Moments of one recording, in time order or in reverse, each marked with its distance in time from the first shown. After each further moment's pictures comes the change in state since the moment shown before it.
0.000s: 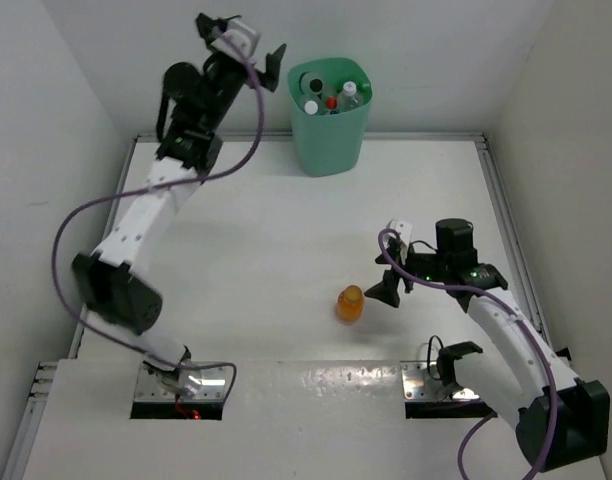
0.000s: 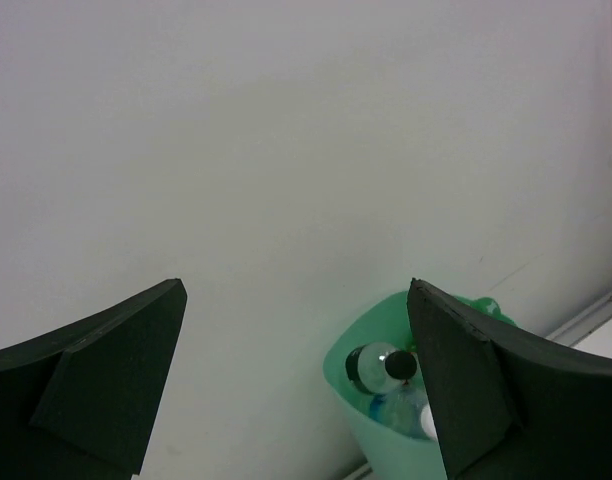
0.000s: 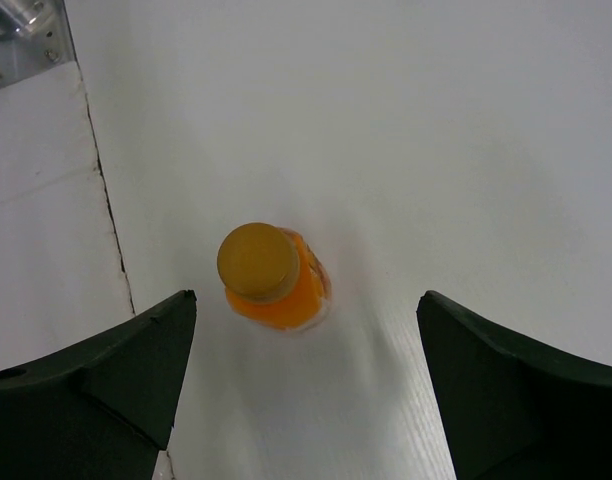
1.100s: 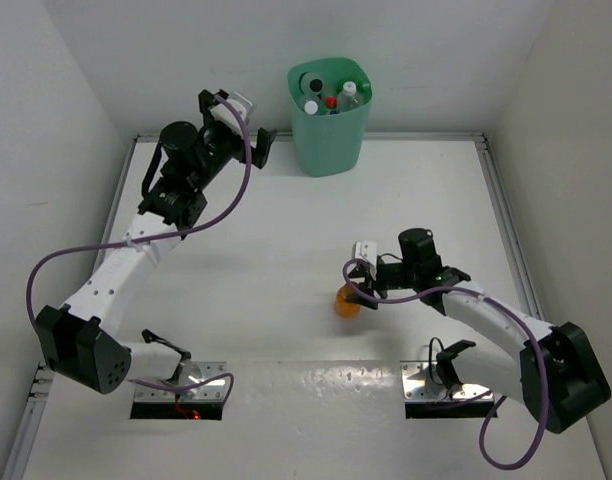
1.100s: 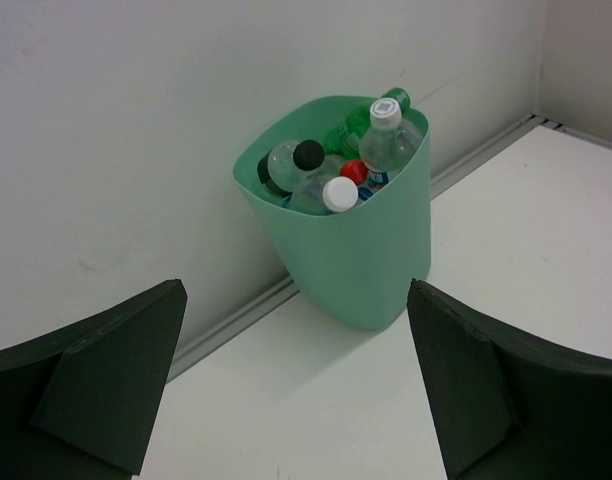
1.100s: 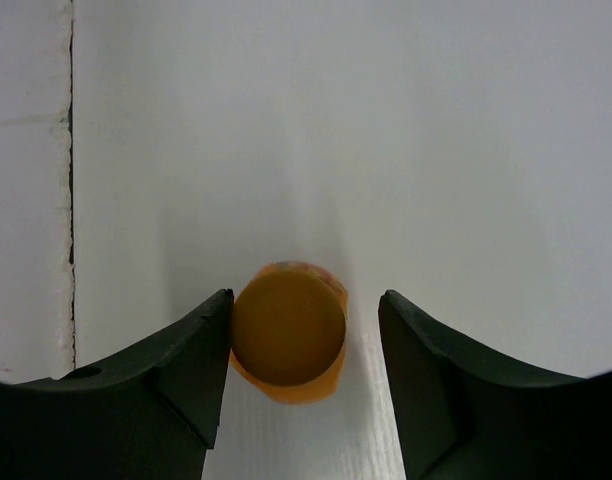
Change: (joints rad) left arm -0.011 -0.429 -0.565 -0.172 0.018 -0.029; right arm 0.241 0.209 -0.138 0.376 0.082 -0.075
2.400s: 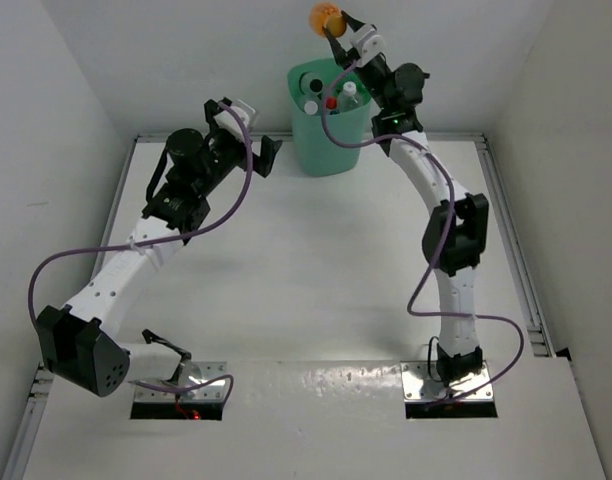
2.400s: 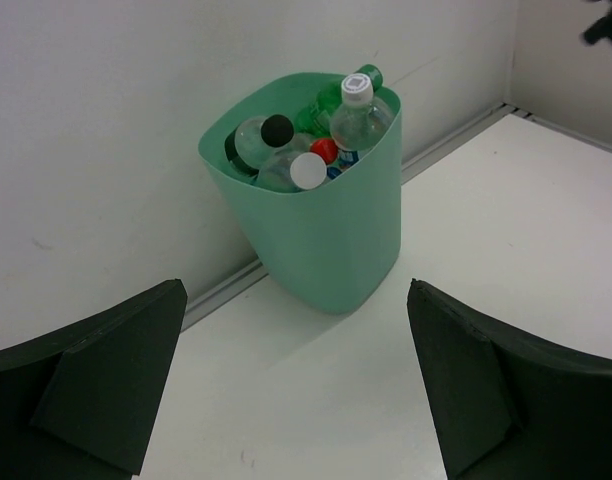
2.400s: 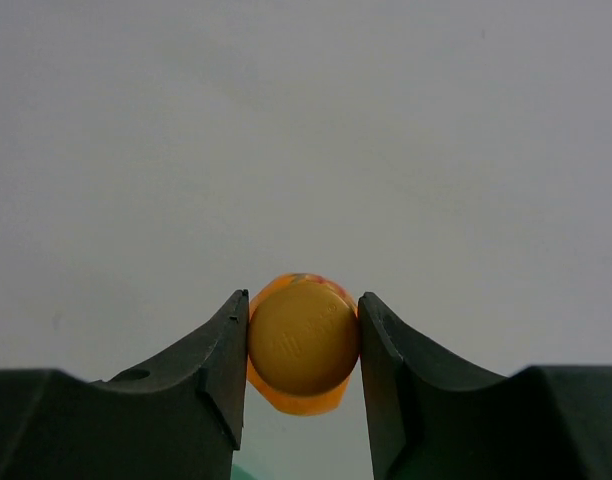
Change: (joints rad) left arm -0.019 -0.017 -0.058 0.002 0.005 -0.051; right arm -0.141 1.077 1.655 0.784 0.396 0.180
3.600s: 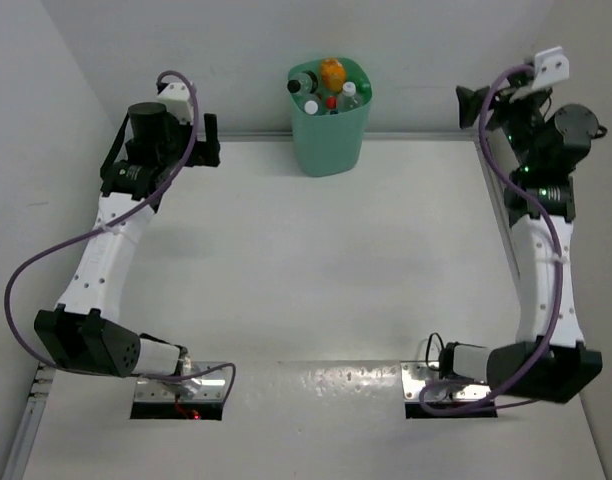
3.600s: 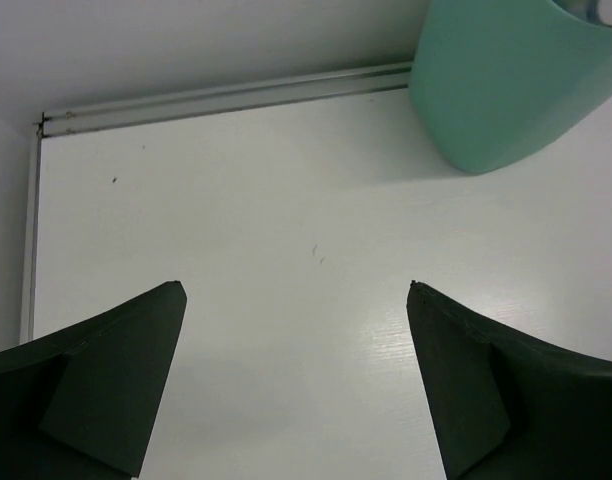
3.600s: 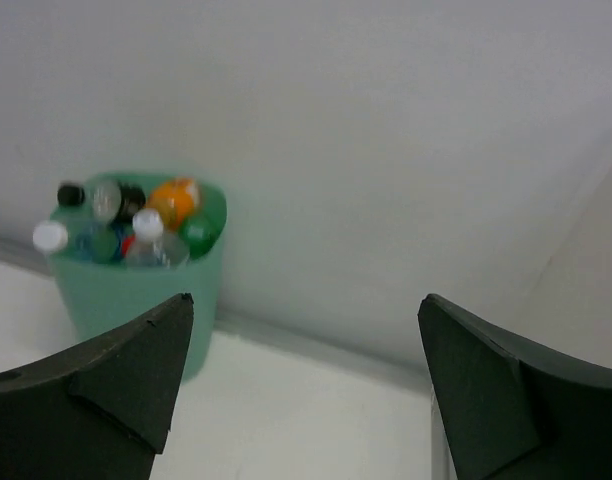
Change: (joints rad) left arm 0.262 0.082 0.270 -0.614 -0.185 -0.199; right arm -0.467 -0.890 -0.678 -0.595 0.002 0.286
